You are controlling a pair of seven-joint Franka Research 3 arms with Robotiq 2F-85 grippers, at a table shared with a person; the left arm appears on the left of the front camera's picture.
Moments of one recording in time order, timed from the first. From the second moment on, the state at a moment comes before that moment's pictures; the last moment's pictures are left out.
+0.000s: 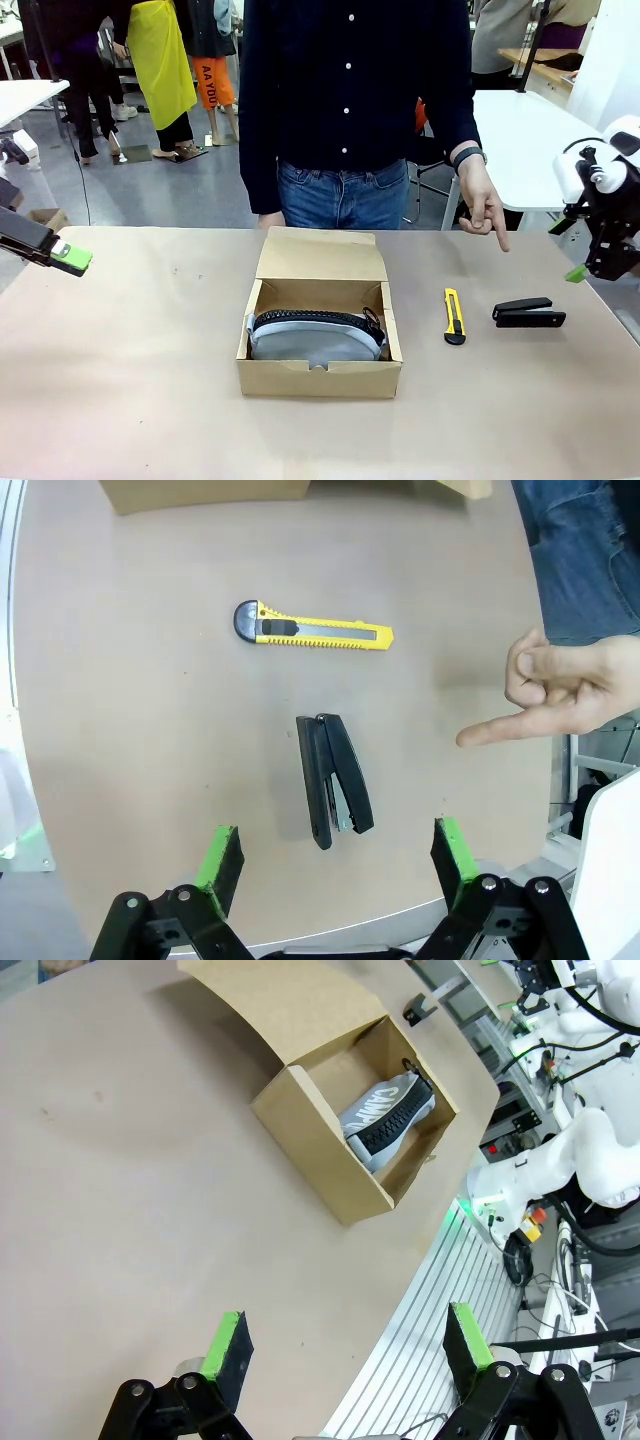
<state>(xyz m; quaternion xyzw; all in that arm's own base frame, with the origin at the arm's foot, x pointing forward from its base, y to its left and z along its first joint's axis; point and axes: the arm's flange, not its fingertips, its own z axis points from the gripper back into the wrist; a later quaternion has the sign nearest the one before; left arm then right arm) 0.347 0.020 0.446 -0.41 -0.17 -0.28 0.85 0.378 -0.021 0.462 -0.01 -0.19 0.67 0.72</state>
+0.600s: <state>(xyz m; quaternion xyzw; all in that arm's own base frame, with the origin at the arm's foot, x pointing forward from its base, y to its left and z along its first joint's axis) 0.348 0.020 0.446 -0.41 -0.17 -0.28 0.85 0.400 -0.014 0.420 -0.03 -0.14 0.66 0.74</state>
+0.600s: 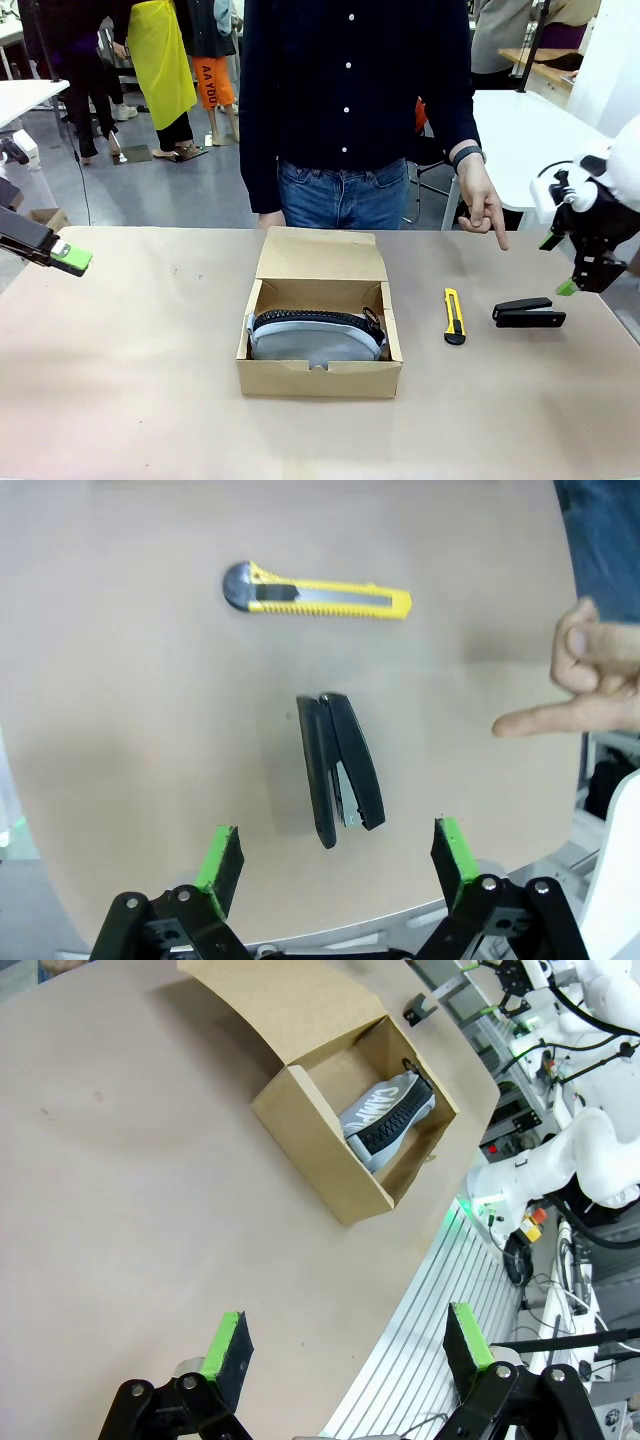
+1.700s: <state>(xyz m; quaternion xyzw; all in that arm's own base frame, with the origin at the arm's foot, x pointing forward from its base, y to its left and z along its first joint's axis) 0.348 0.020 0.446 -0.41 -0.17 -0.28 0.85 0.433 -0.019 0.304 -0.03 -0.07 0.65 0.76</state>
